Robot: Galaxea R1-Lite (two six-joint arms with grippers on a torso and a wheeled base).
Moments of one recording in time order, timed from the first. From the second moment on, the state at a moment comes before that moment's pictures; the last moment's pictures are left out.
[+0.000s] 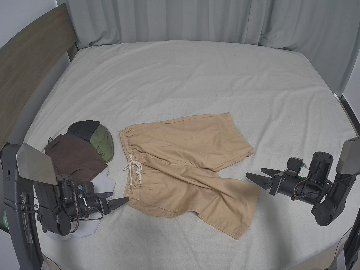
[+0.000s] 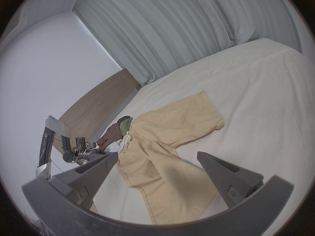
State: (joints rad) left arm 0.00 2.43 -0.38 -1.55 -0.67 -0.14; right arm 0.21 2.08 -0.30 -1.54 0.49 0.31
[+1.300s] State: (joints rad) left arm -0.13 2.53 -0.47 -1.55 -0.52 -0.33; right arm 0.21 2.08 -0.30 -1.54 0.49 0.31
